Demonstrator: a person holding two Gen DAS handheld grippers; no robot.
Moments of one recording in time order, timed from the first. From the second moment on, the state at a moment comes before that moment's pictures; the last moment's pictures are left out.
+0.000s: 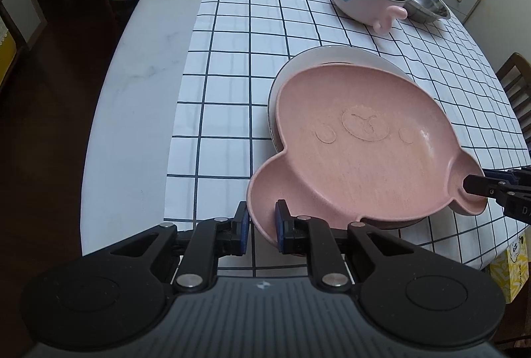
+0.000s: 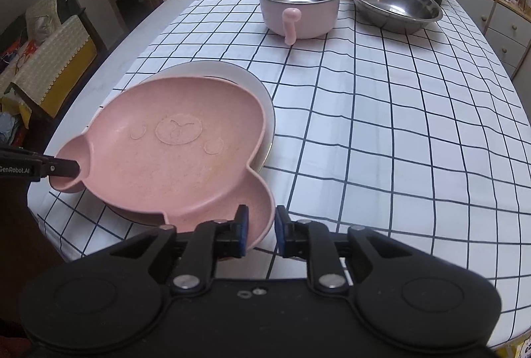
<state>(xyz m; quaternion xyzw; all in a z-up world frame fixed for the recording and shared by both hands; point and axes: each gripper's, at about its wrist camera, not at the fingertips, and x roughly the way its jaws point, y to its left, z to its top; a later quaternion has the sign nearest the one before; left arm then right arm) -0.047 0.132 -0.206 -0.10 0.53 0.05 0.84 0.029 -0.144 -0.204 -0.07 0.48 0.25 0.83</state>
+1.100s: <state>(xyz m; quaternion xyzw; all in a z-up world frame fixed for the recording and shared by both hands) -0.014 0.058 -0.100 -0.06 0.39 0.00 0.92 0.040 -0.178 -0.123 -0.03 0.40 0.27 0.88</state>
